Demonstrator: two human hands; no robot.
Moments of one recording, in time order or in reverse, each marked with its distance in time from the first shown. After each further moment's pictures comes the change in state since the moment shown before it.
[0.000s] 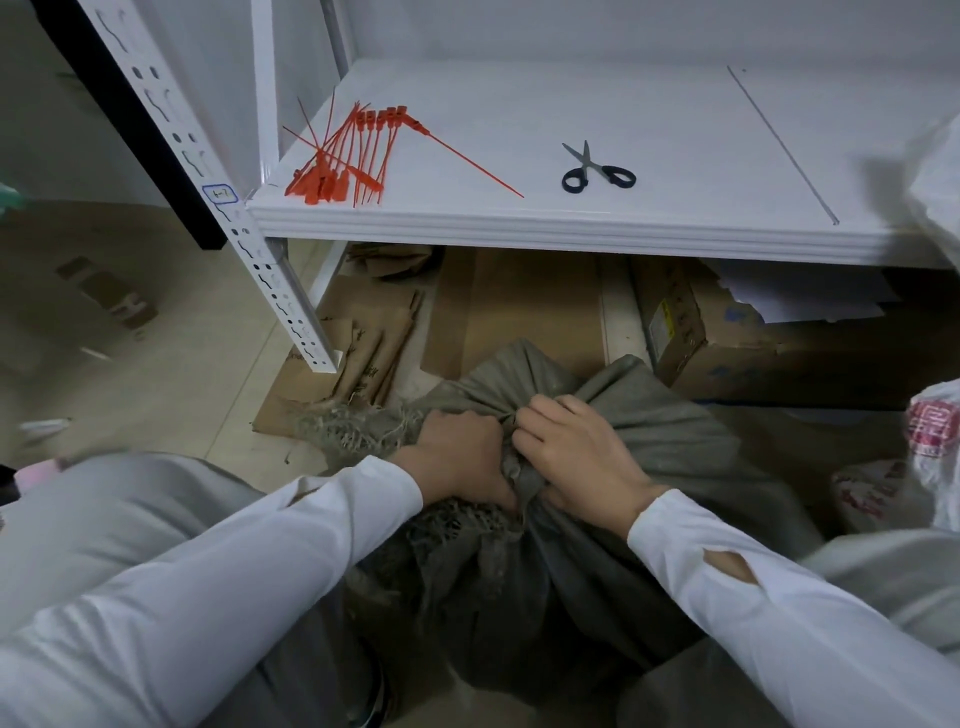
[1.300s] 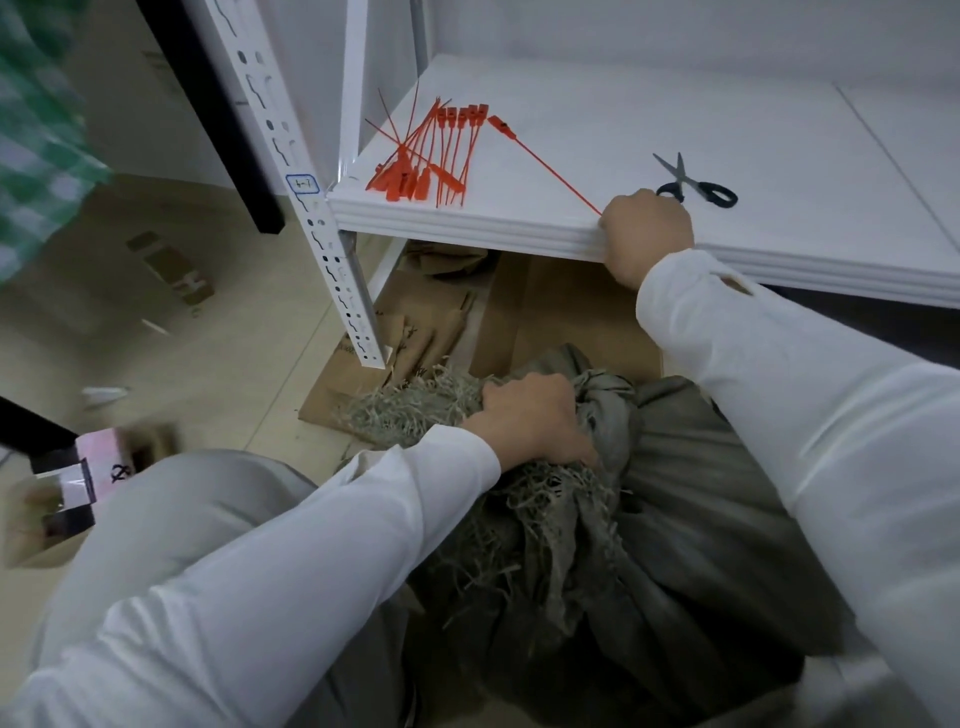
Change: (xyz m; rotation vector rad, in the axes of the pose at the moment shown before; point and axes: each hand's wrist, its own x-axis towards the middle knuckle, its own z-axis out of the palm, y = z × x) left_hand -0.003 -0.014 -0.059 -0.352 0.030 -0.121; right_hand 0.183 0.120 -0.051 -0.189 -0.168 0.615
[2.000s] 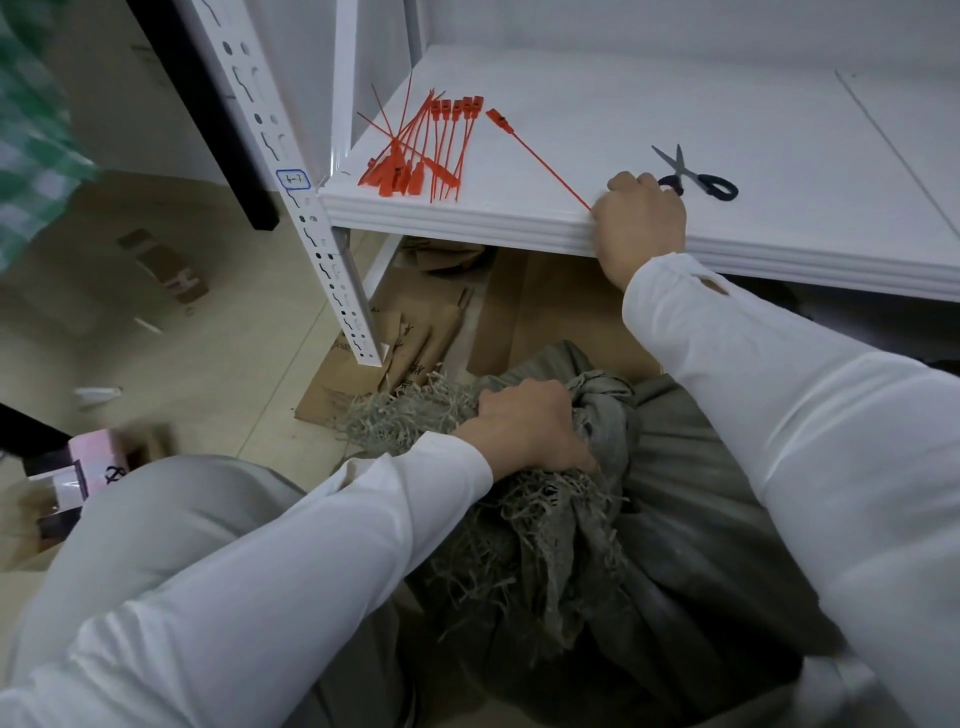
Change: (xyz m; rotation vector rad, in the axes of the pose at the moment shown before) left_hand 0.002 -0.004 0.004 -0.012 -0.035 -0.008; right_hand 0.010 -0.005 0.016 -0.040 0.127 0.045
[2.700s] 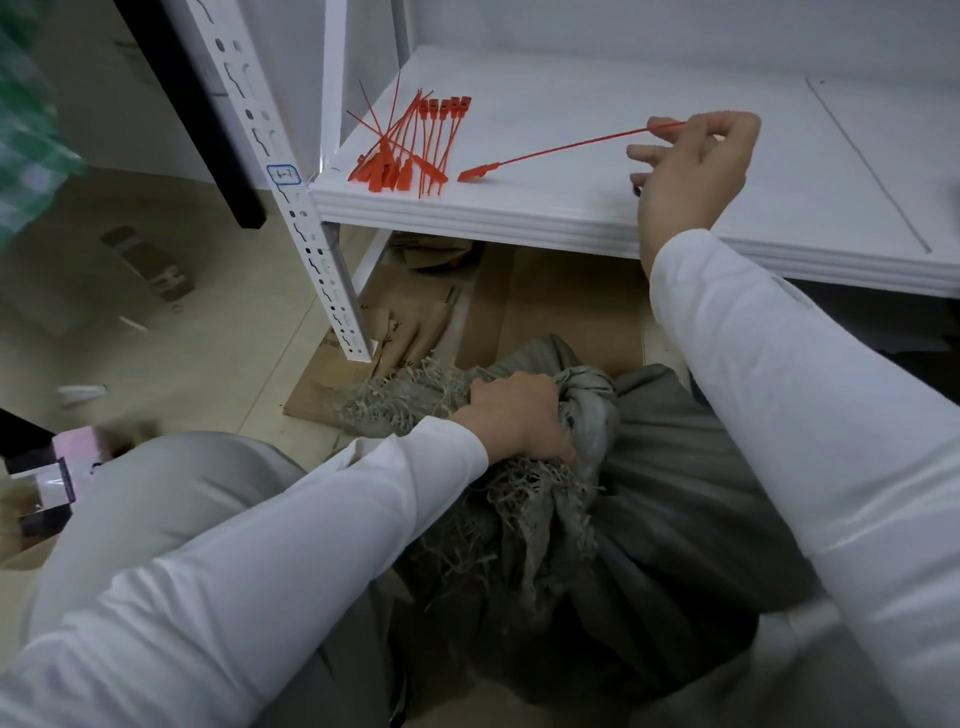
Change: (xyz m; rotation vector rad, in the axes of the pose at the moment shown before) left_hand 0.000 0.002 0.009 0.055 0.001 0.033; right_hand -0.025 0.011 -0.053 1.649 0.667 0.655
